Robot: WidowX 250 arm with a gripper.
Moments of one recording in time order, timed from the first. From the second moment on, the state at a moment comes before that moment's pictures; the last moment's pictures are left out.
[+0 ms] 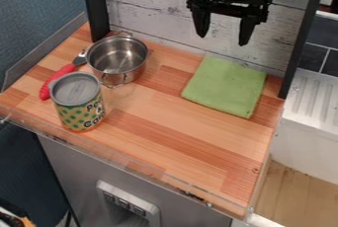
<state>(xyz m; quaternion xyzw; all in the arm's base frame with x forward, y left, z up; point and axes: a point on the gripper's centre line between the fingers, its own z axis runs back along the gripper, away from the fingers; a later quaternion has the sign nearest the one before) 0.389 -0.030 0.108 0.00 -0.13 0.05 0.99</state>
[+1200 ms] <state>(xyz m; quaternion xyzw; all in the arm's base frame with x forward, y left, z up) 0.312 0.193 0.087 0.04 -0.10 0.07 0.99</state>
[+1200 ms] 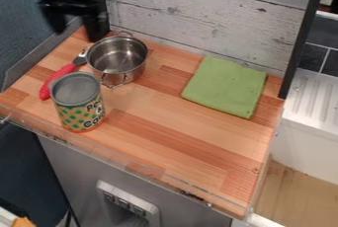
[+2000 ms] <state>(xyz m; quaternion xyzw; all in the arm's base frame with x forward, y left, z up) 0.248 0.226 0.054 0.02 -0.08 0.04 1.00</state>
